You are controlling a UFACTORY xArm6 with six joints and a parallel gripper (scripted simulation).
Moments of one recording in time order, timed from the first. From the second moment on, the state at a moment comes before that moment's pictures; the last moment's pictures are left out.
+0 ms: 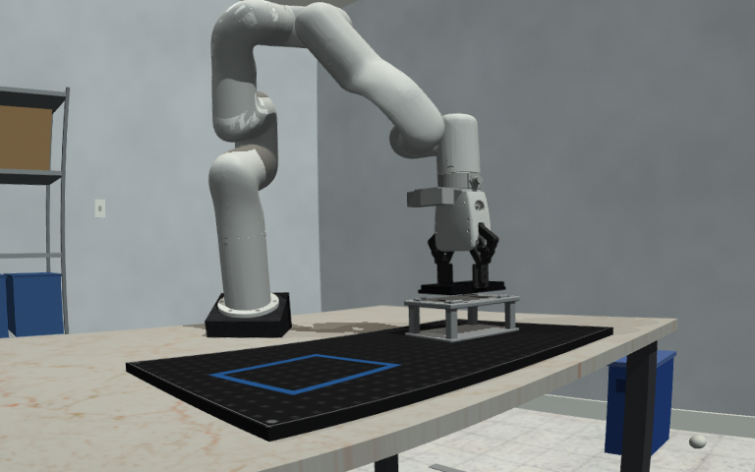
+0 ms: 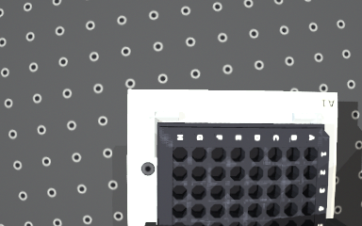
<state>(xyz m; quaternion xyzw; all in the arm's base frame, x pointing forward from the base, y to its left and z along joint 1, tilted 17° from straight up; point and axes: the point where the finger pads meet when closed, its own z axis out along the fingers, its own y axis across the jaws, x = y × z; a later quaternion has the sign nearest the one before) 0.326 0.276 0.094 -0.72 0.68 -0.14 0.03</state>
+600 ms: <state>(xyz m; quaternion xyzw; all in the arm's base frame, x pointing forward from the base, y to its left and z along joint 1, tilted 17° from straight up) 0.326 0.275 0.092 -0.72 0.68 -0.14 0.03</state>
